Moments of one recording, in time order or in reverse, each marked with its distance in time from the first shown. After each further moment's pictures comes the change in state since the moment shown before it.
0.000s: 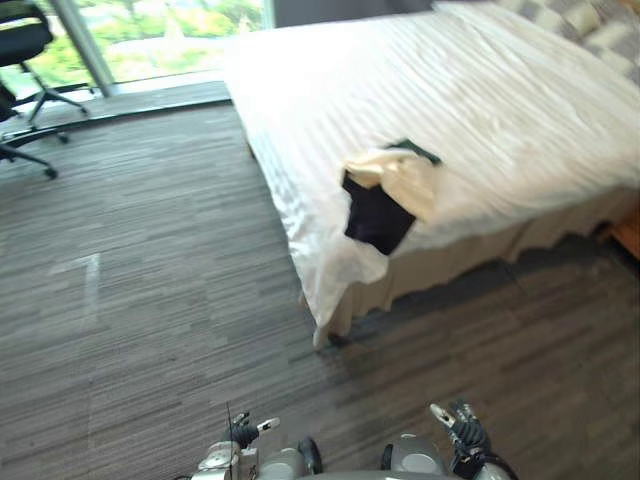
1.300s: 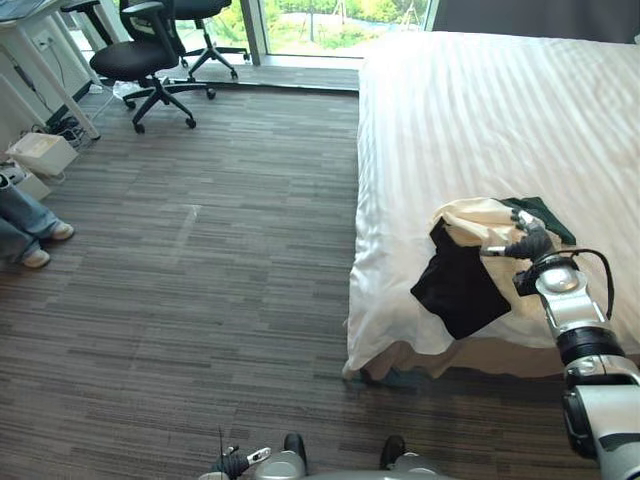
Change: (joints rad) left arm 0.039 -0.036 -0.021 -0.093 0.038 0.080 -0.039; right arm -0.697 -0.520 0.348 0.164 -0.552 0.276 0.087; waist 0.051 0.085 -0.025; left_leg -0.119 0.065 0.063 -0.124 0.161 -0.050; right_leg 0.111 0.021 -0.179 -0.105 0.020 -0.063
